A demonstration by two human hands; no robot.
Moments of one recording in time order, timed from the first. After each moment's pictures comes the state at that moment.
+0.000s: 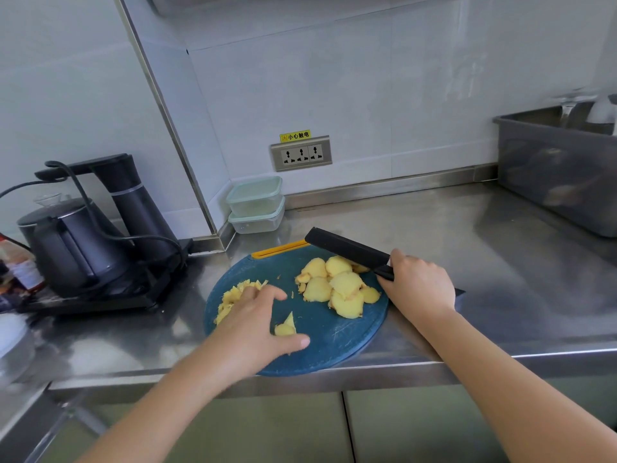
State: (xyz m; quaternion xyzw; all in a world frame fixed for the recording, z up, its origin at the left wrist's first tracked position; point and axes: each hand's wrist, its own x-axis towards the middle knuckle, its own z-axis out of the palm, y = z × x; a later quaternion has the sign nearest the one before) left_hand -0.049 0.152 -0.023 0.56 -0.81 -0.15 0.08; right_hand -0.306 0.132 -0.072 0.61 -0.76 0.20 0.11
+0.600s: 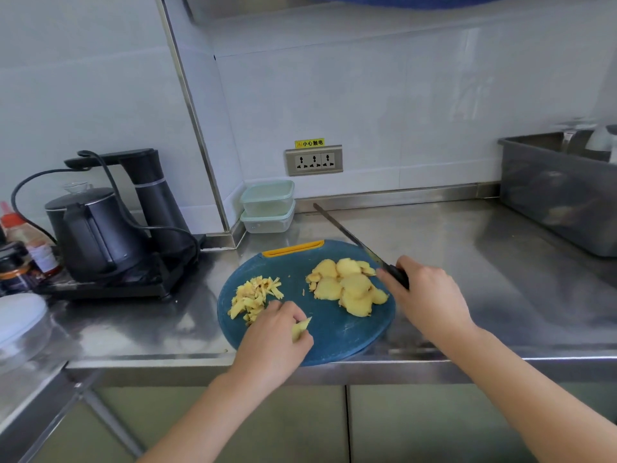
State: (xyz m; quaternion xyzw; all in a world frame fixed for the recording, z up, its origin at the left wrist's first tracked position) left_hand -0.054 0.160 -0.062 0.55 -0.80 -0.09 0.21; right_hand -0.282 0.179 -0.040 0.62 -0.72 0.32 0.02
